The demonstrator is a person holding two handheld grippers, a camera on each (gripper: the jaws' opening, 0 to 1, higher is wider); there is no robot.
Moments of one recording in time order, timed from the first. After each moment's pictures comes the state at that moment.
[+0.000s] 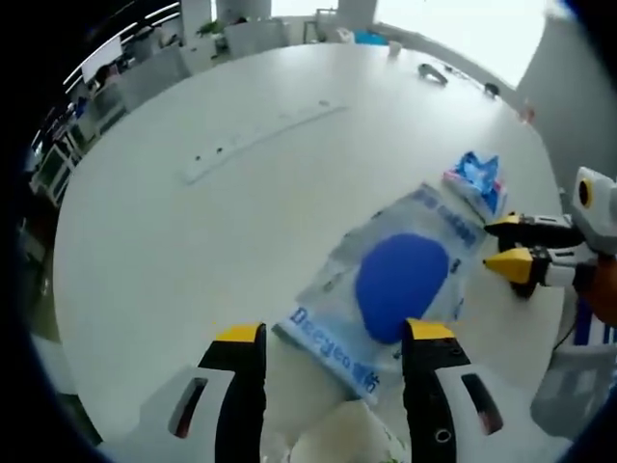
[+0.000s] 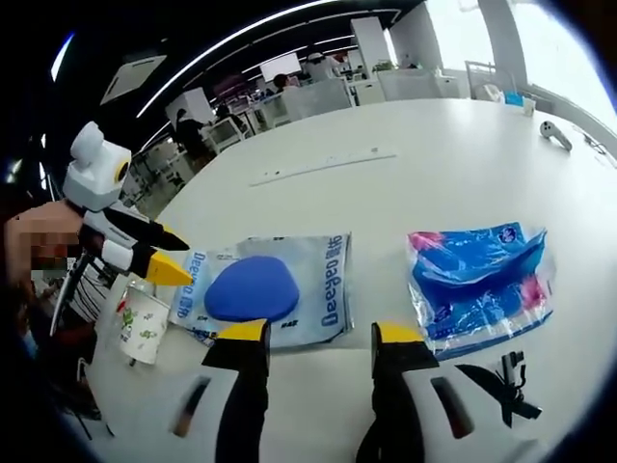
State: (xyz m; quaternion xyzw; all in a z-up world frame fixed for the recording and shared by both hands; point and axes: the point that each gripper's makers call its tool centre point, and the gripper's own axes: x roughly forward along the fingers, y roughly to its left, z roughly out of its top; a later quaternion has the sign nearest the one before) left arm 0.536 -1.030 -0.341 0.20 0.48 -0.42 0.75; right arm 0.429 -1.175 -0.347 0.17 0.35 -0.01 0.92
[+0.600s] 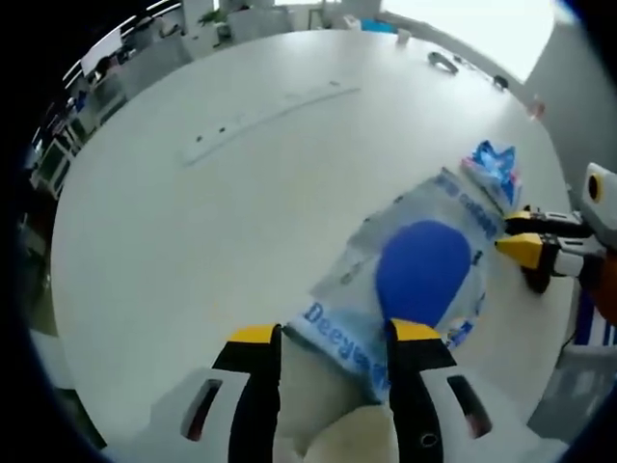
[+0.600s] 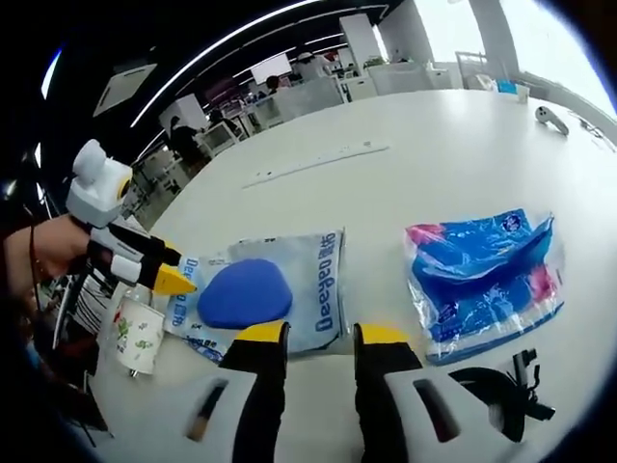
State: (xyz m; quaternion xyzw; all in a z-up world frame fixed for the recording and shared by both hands) left arm 0.542 -1.022 -0.360 0.21 0.50 -0.41 0.74; right arm 0.436 -1.177 -0.357 0.19 0.35 -0.01 0.92
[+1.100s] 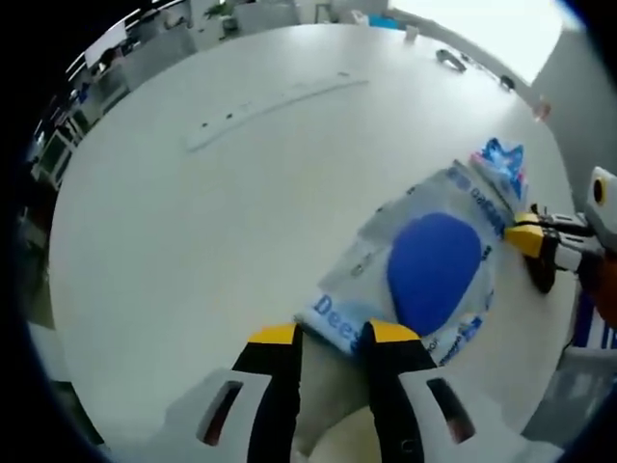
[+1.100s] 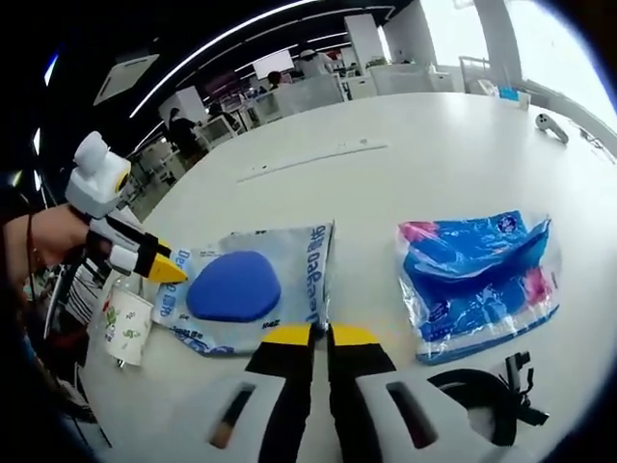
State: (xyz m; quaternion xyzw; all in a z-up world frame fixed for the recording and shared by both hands) left arm 0.543 -1.016 -0.370 0.20 0.51 -0.40 0.73; right arm 0.433 -1.183 -0.364 0.17 0.35 -0.02 0.92
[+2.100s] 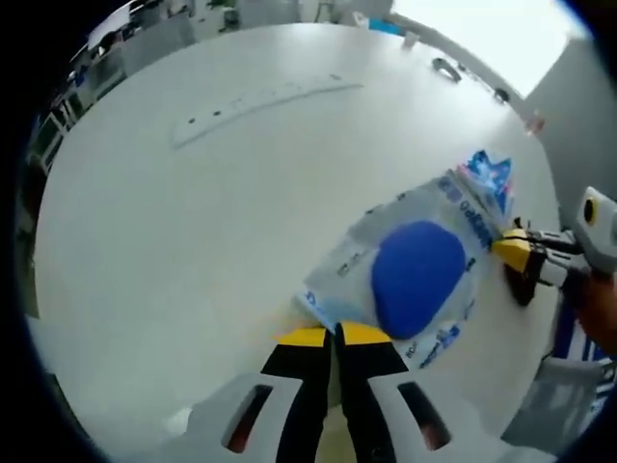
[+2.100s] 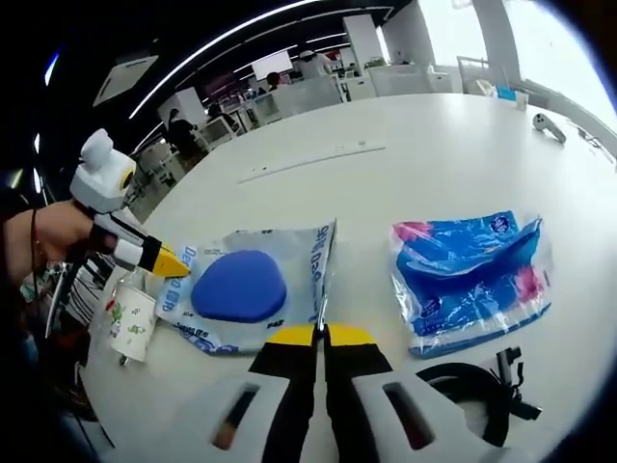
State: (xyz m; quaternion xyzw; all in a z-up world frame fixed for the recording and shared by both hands) left arm 0.531 -1.032 -0.364 0.16 0.53 -0.41 0.72; right arm 0.425 -1.187 -0.358 0.17 0.35 -0.02 0.92
